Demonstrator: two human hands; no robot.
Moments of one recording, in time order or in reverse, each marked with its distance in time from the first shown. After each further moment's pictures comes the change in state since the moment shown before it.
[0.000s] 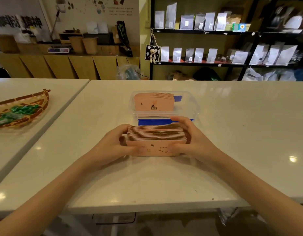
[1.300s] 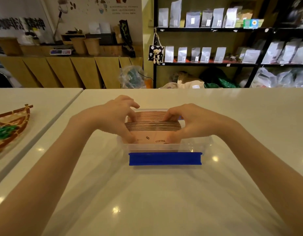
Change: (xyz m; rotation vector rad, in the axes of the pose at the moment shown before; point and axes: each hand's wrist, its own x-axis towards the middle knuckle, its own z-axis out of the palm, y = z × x) left_hand 0.147 0.059 -0.053 1.064 -0.281 -0.090; right_hand 0.130 -0.057 -0.061 -0.843 -0.304 -0.041
